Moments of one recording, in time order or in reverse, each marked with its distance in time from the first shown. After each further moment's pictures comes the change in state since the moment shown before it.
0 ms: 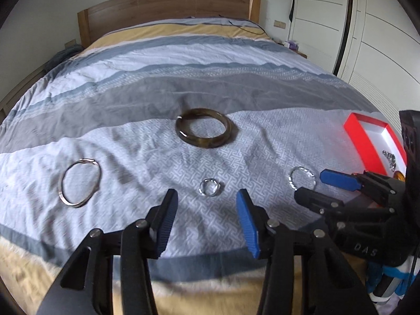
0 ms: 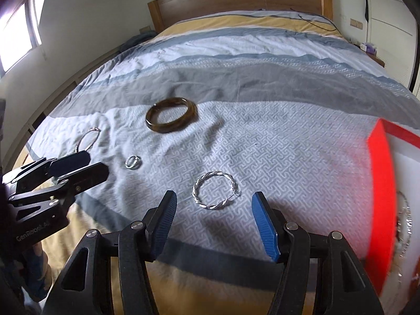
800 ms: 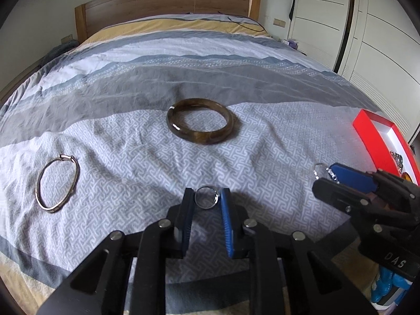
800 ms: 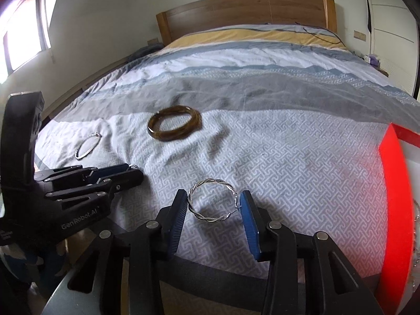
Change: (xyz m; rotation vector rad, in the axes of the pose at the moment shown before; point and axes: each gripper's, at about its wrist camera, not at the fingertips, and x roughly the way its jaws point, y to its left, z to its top) left arm 0.024 0.002 -0.003 -0.012 -0.003 -0.017; right arm 0.005 -0.002 -0.004 -0.023 -0.107 0.031
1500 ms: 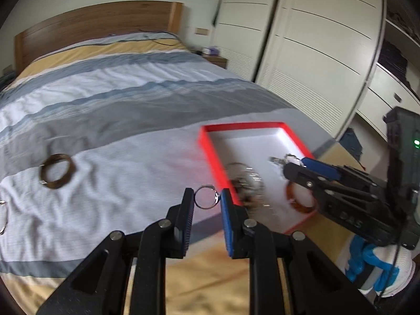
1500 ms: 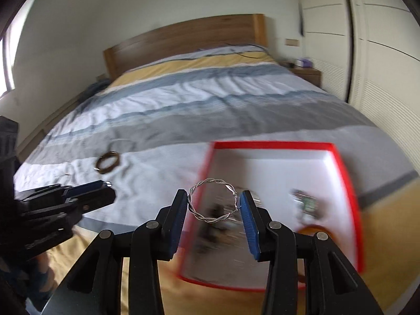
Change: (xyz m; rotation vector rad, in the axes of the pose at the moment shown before) left arm -0.076 -0.195 0.025 0.169 -0.047 -0.357; right arm -0.165 -0.122 -0.017 0.179 -0.105 -0.276
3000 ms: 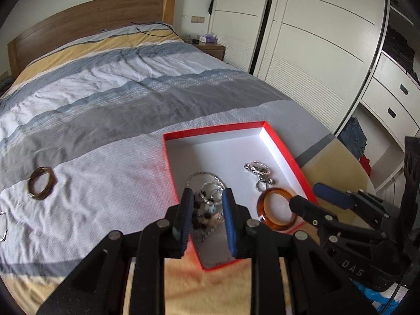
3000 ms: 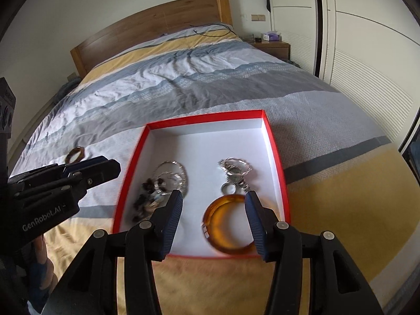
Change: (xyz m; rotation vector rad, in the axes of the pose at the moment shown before) left arm 0.012 -0.059 0.034 0.002 0.073 0.072; right arm -0.027 -0.064 -0.007 0.101 0.115 -0.078
